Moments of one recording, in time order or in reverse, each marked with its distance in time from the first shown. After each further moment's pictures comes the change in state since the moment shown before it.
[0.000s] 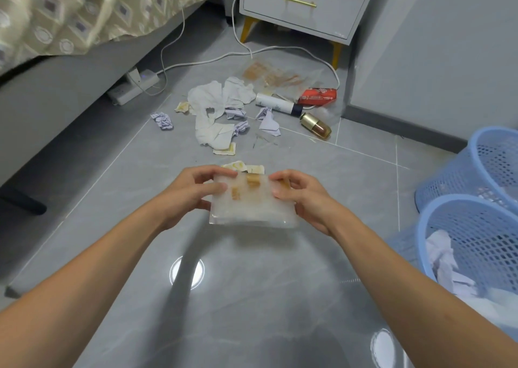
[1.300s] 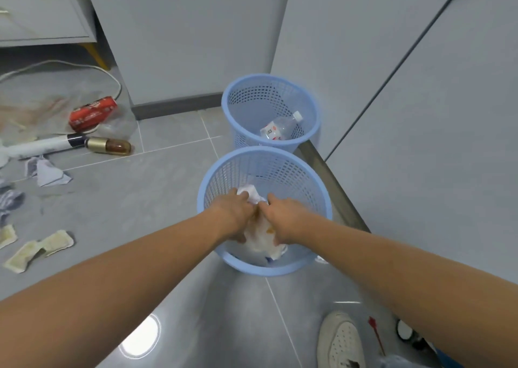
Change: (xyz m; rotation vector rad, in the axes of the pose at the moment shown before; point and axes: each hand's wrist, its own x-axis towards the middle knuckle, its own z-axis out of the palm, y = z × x) left_hand 0.079 0.046 0.429 1.916 -0.851 0.521; right_hand -0.224 0.032 -0.221 -1.511 0.297 0.437
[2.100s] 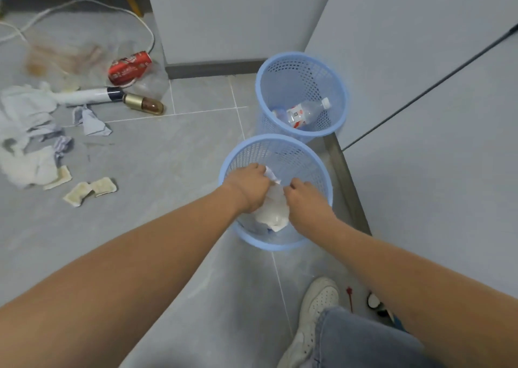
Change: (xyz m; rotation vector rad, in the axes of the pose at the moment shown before) left_hand -0.058 -0.014 -0.045 -0.269 0.117 0.011; right_hand -0.052 -0.013 -0.040 0.149 0.112 0.063
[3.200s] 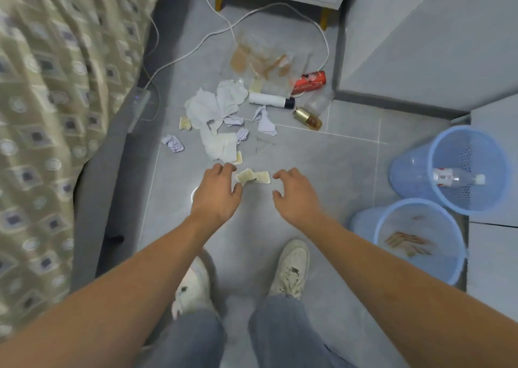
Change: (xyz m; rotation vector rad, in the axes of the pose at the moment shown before) left_hand -0.329 -0.288 0.010 -0.726 0.342 -0.855; right_hand 0.090 -0.387 -0.115 0.343 -0.113 -0.191
